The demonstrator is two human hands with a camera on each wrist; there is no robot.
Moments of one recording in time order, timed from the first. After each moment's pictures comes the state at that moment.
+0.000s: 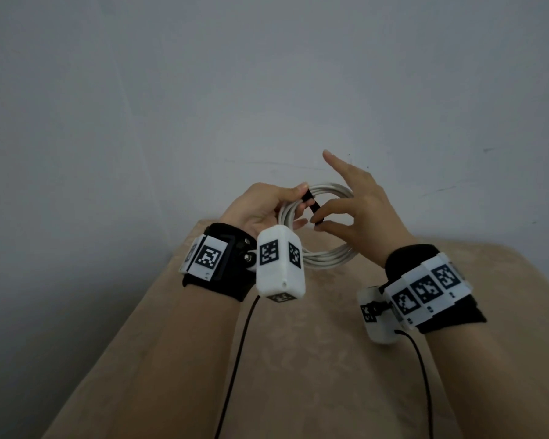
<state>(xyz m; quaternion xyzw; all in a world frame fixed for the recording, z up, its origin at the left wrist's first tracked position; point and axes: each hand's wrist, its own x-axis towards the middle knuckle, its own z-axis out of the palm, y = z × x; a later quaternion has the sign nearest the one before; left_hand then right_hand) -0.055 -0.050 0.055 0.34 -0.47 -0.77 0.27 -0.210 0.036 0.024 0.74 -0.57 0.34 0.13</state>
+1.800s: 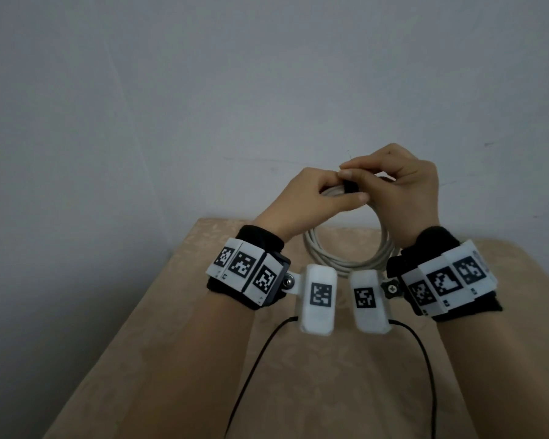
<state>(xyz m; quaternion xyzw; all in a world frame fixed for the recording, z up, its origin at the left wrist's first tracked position) -0.084 -0.024 0.054 0.20 -0.83 -0.42 0.31 -0.200 0.054 0.053 0.53 -0.51 0.67 -0.03</state>
